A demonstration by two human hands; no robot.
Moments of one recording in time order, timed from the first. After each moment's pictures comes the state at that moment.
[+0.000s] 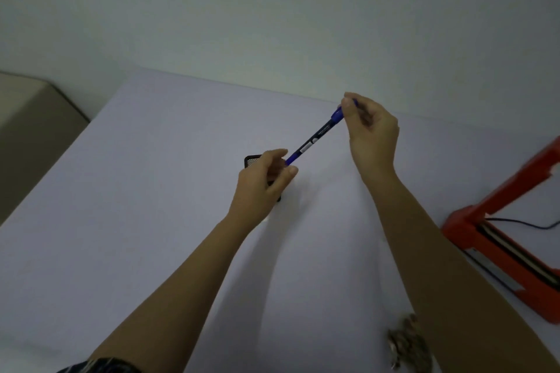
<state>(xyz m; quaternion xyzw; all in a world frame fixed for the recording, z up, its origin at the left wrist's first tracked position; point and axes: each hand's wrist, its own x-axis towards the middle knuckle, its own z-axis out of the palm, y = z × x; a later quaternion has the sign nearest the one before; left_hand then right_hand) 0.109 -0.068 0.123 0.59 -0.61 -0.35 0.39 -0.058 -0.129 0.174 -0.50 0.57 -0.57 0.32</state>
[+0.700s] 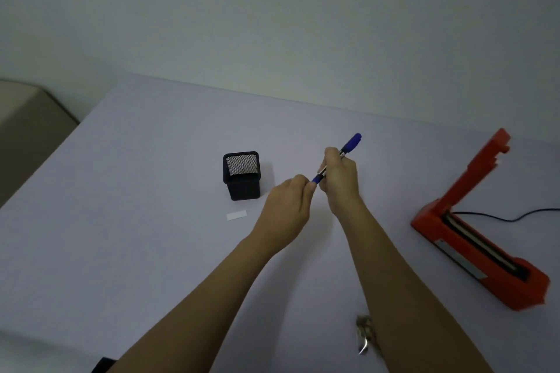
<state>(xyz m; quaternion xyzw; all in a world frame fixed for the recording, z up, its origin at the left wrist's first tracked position) 0.020 -0.028 0.141 0.59 -0.71 -0.26 0.28 -0.077 -0.085 0.139 -0.30 0.66 -0.46 0.50</state>
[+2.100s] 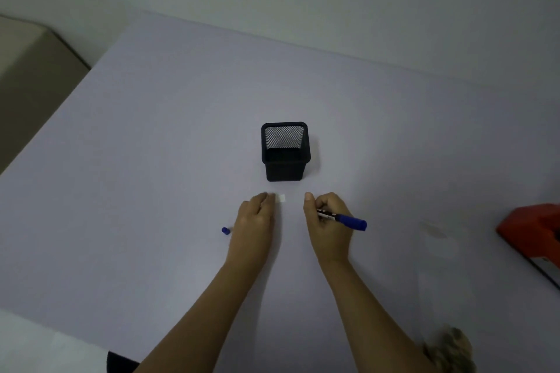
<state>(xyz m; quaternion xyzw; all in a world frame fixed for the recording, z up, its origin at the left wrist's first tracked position) 0.132 -0.015 -0.015 0.73 -0.62 -0.21 0.20 -0.003 -0.042 -0.034 -0.56 0.60 -0.48 0.30</state>
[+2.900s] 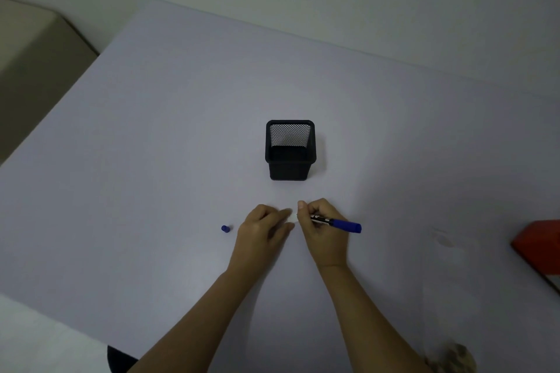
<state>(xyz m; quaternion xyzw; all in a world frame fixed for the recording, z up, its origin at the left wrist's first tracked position) 0.127 -0.006 -0.041 0.67 -0.64 -0.23 0.29 -0.001 -0.041 -0.050 -0.58 0.58 -0.43 0.38</state>
